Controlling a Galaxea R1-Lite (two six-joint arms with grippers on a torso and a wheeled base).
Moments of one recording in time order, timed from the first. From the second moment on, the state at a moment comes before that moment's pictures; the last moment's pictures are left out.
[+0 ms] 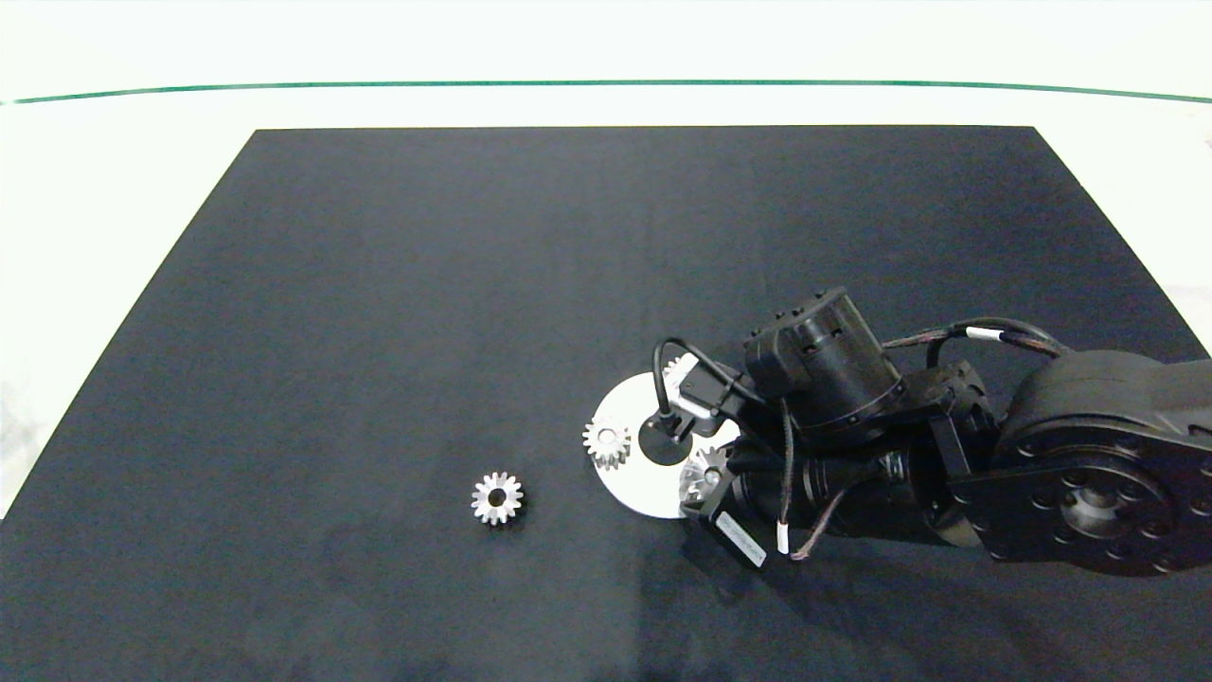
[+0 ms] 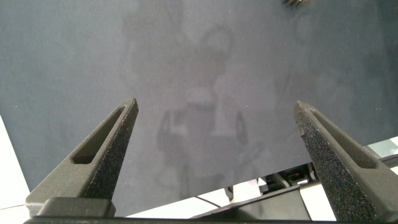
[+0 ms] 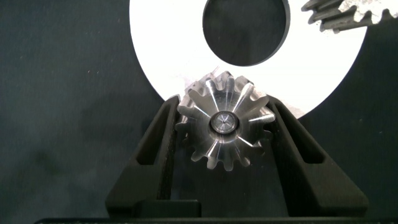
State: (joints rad) left arm -0.18 0.60 -0.73 0.60 -0.04 0.15; right arm 0.79 1.81 -1.19 0.18 -0.19 -0.27
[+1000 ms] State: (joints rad) left arm -0.18 0.60 -0.72 0.59 -0.03 0.15; right arm 0.79 1.75 -1.05 0.02 -0.20 -0.27
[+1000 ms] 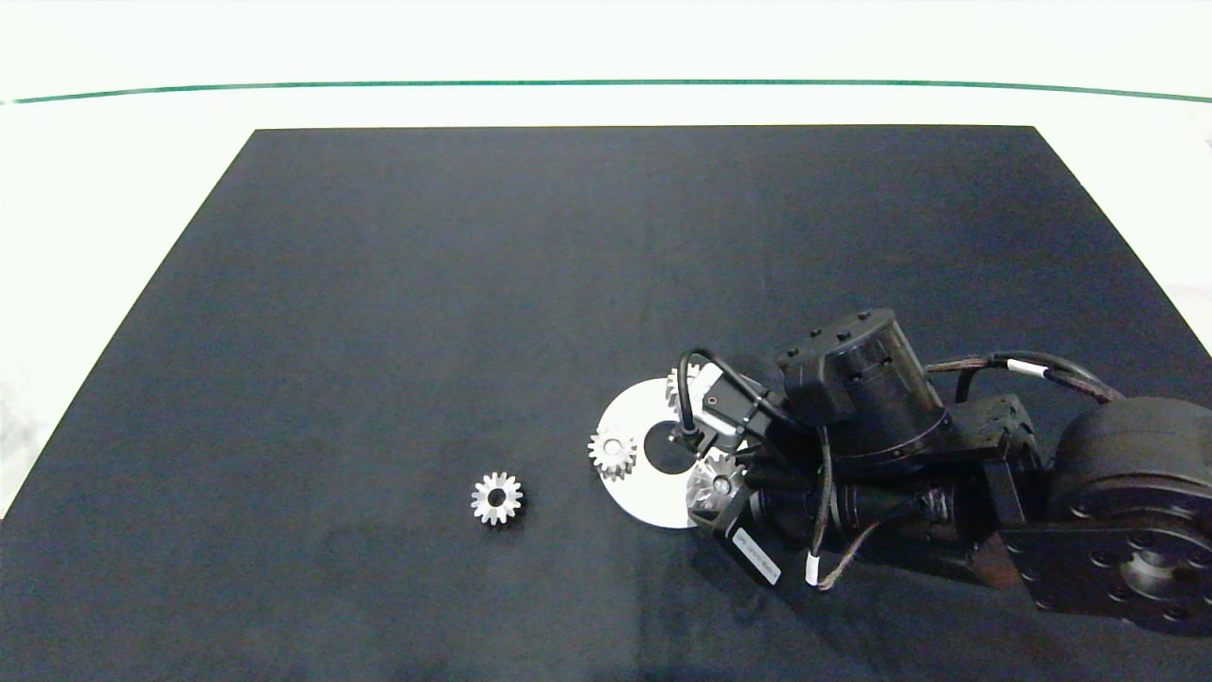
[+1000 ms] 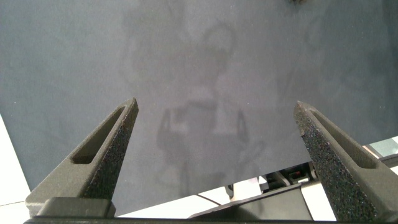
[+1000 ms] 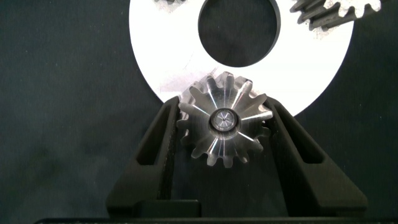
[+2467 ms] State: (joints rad) left arm -0.17 0.58 -0.72 0.60 -0.03 0.15; right arm 0.79 1.70 -1.04 0.02 -0.20 -0.23
